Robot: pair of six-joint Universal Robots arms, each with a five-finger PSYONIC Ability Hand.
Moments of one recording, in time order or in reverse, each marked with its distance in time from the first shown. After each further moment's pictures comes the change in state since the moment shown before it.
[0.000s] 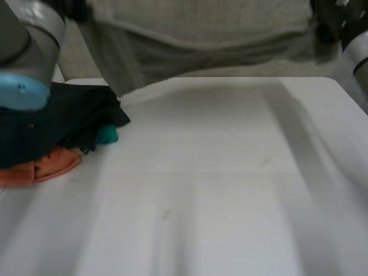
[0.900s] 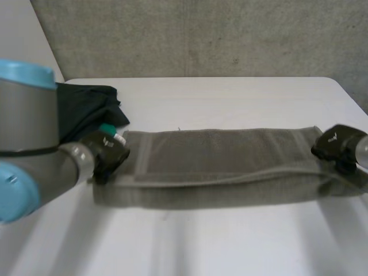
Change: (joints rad) left arm -0.087 0.124 -0.598 -0.453 0.043 0.351; right arm -0.139 -0.074 0.410 0.660 0.042 -0.659; left_hand 0.000 0.000 0.000 0.000 0.000; right_hand 0.000 0.000 0.000 0.000 0.019
